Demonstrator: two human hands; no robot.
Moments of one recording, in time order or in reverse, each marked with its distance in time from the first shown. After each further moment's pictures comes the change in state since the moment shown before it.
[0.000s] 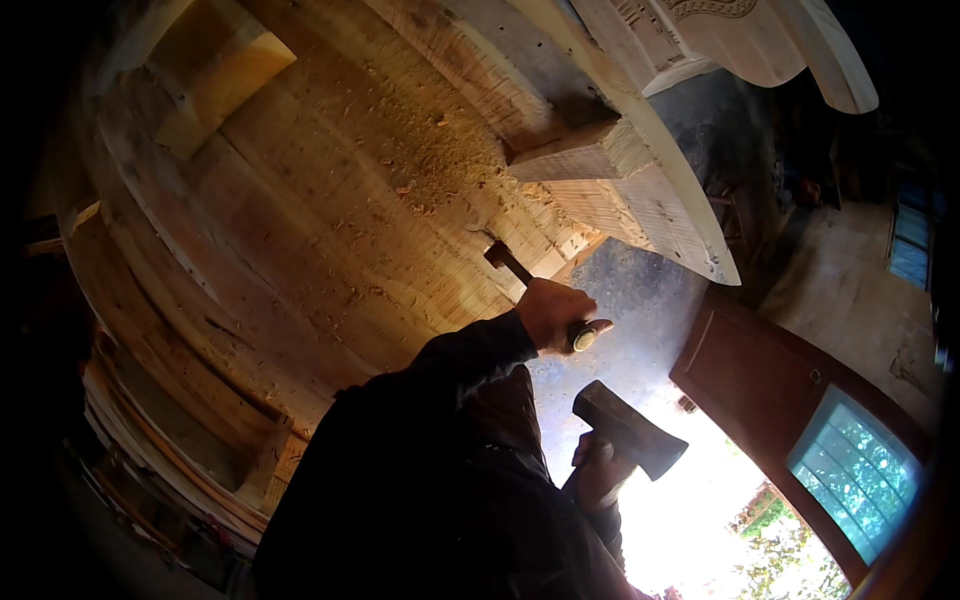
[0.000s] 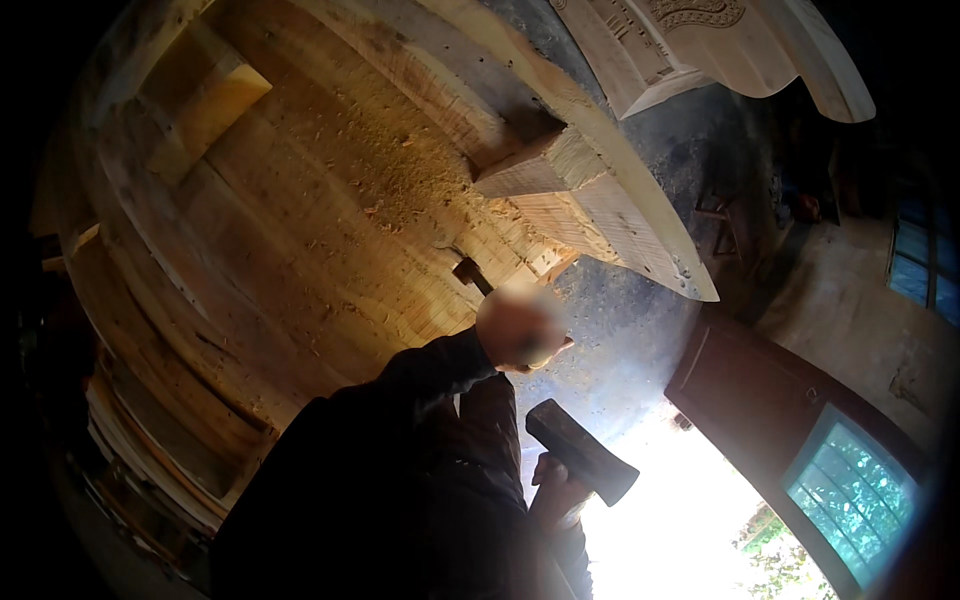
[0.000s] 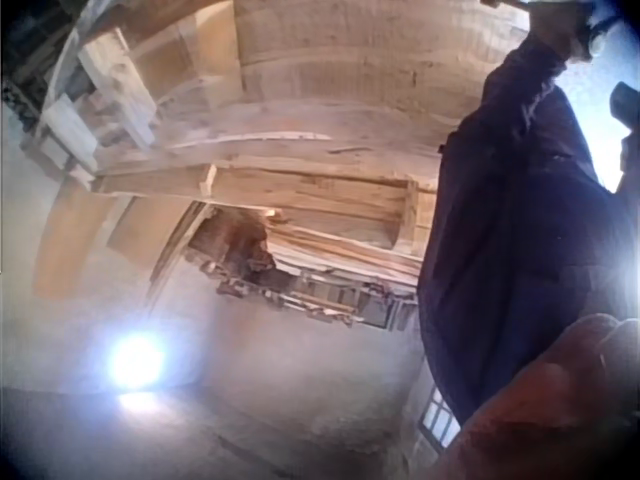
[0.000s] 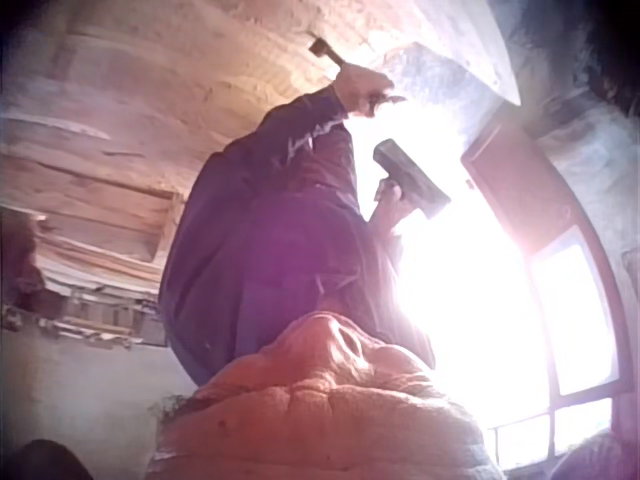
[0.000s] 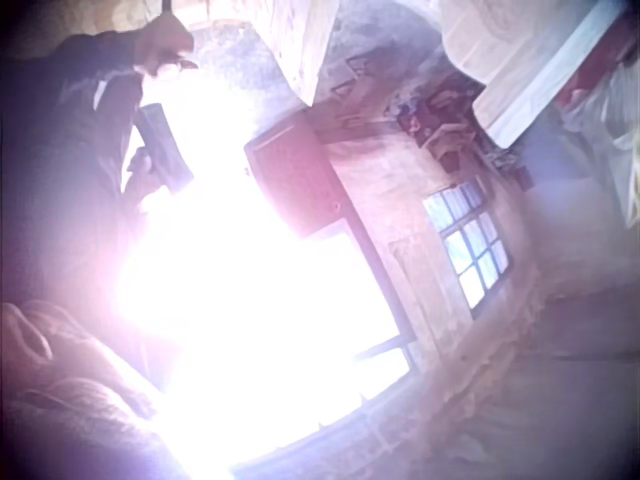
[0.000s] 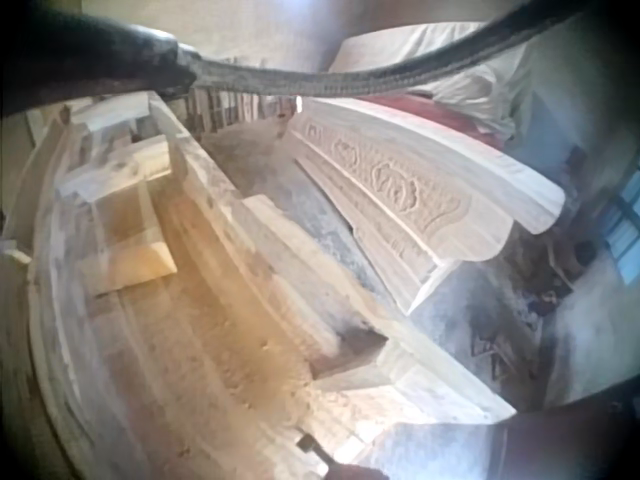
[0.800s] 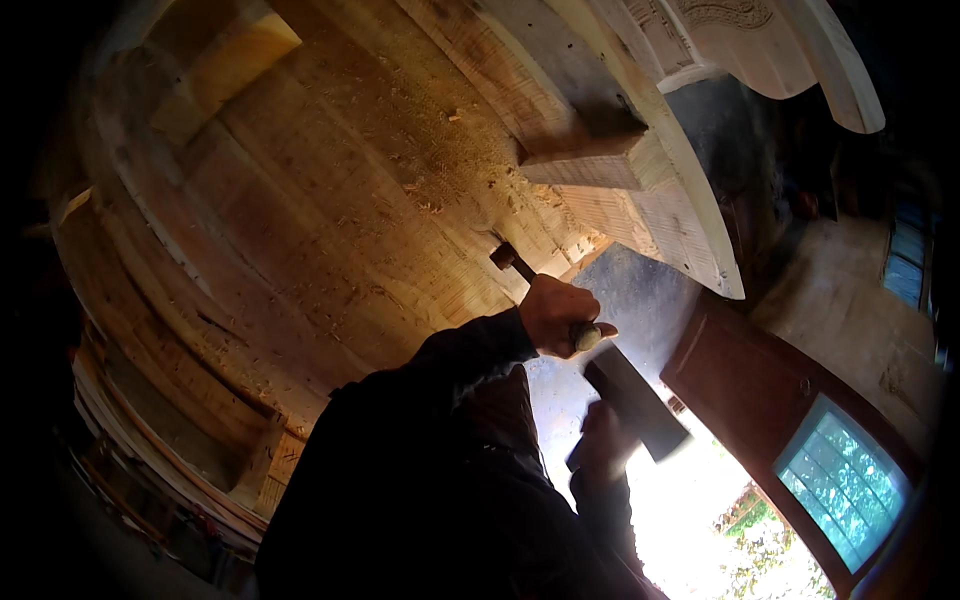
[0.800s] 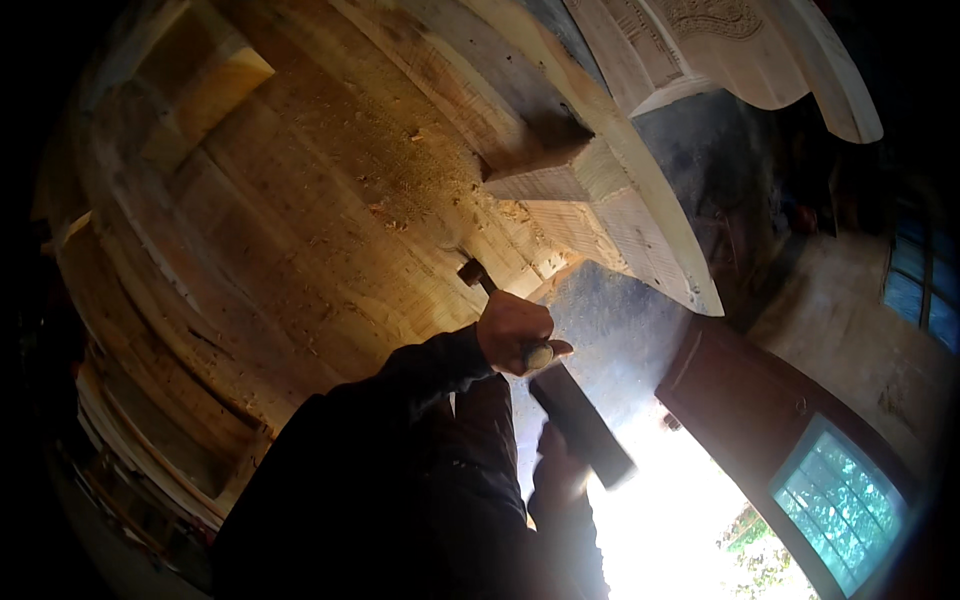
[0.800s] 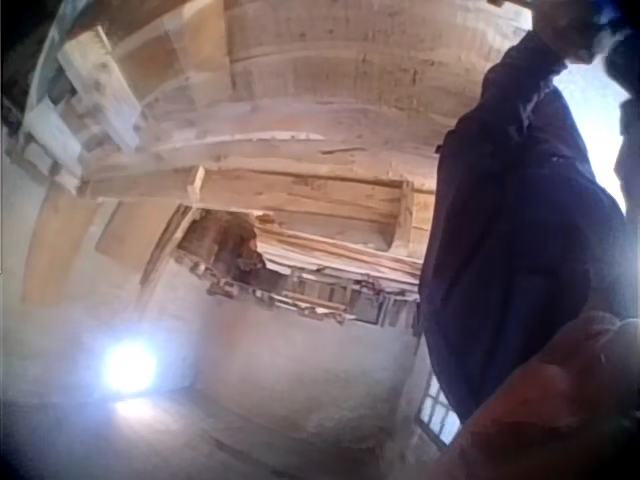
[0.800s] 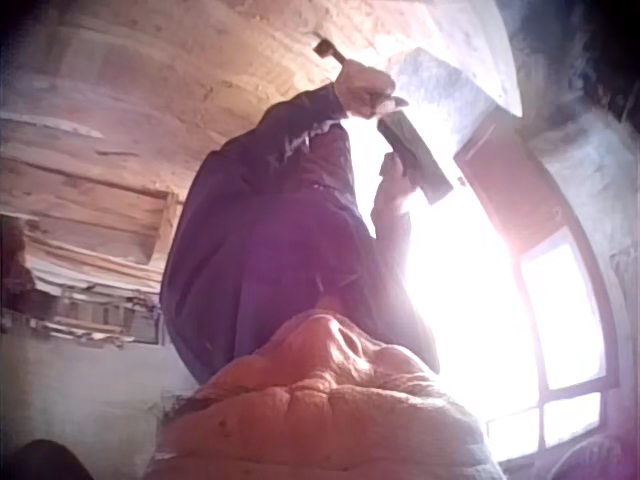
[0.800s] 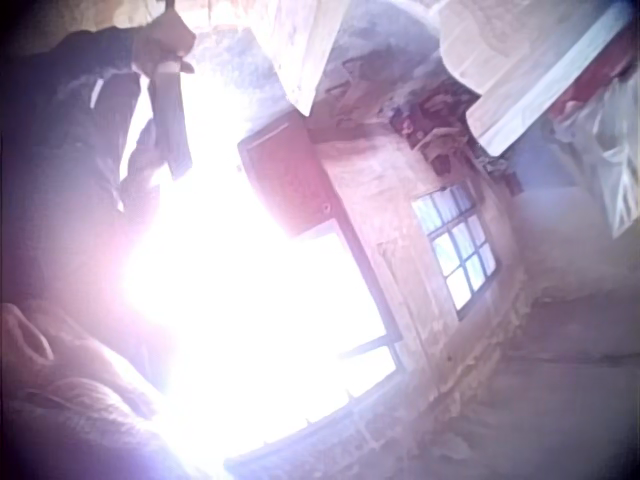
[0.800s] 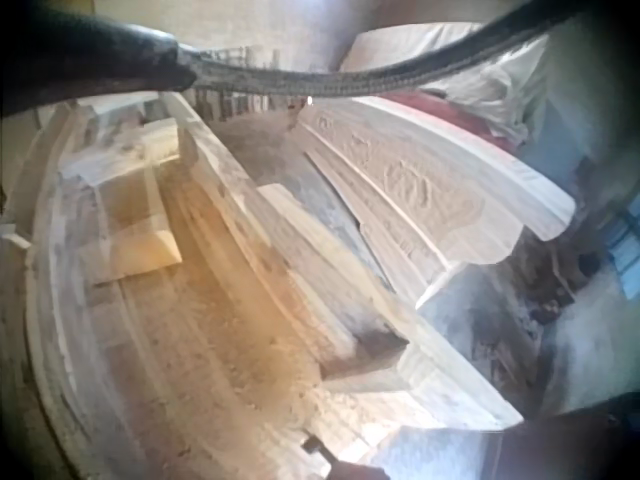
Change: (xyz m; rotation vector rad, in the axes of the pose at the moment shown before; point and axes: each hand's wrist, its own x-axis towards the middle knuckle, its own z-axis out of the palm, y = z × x) left_hand 0.011 -0.001 -0.033 -0.355 0.161 -0.027; right_hand 0.049 -0.026 0.034 -0.525 -0.084 -0.133
